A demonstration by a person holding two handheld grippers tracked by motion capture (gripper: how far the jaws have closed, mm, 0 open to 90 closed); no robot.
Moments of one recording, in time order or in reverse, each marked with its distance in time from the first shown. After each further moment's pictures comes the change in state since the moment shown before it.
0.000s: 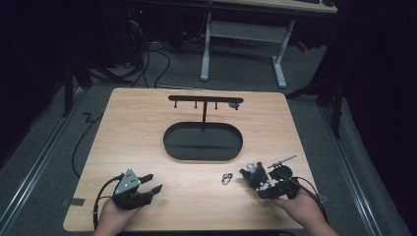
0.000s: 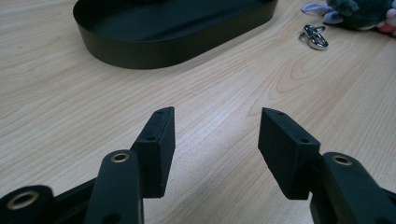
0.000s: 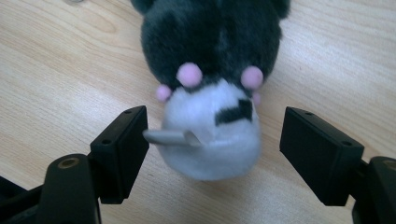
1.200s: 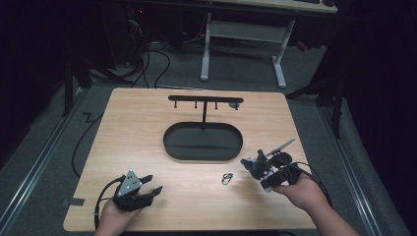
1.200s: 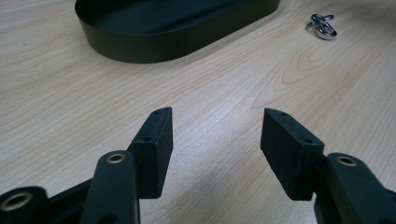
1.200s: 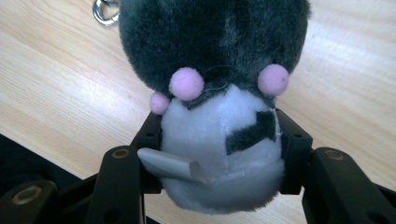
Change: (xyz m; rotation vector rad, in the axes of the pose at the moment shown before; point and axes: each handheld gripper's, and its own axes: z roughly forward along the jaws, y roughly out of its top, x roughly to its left) left arm -0.003 -0.004 0.001 0.011 0.030 0.015; right arm 0.002 0.034 -0.034 0.071 0.018 -0.035
